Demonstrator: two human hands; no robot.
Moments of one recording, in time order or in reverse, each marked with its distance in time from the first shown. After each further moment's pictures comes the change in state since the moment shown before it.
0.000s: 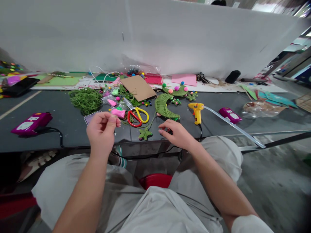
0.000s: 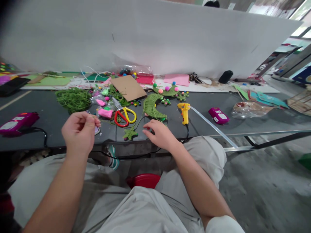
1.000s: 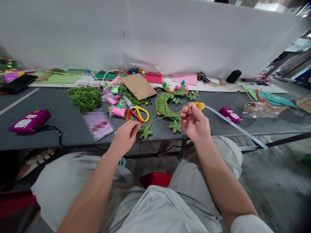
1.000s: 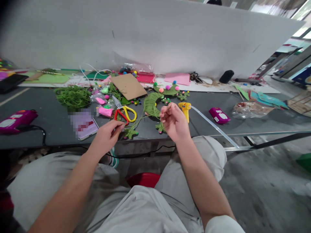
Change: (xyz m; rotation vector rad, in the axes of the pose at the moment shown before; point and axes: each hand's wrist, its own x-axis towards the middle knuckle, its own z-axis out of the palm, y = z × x) left_hand -0.019 -0.010 0.024 0.506 -0.543 0.147; right_hand 0.006 0.005 -0.033 0.750 0.436 0.174
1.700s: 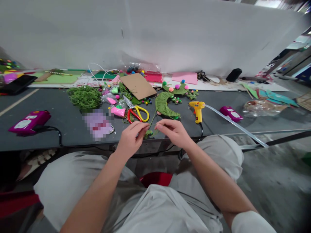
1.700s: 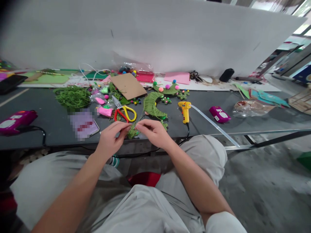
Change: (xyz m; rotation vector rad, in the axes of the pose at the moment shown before) left_hand -0.002 0.021 0.015 -0.072 0.163 0.248; right_hand -0.020 0.014 0.047 -0.133 -0.357 -0.039
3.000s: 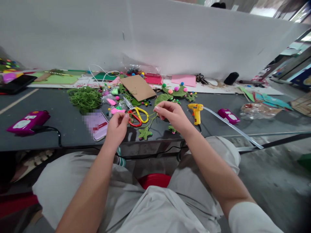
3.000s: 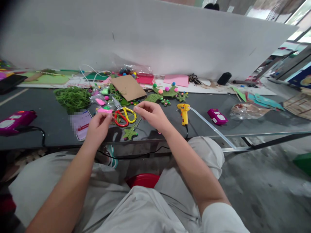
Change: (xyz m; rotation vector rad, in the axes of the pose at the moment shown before) left_hand 0.019 -0.044 -0.021 -0.271 0.223 -0.611; right_hand 0.053 -0.023 -0.016 0.137 0.054 0.036
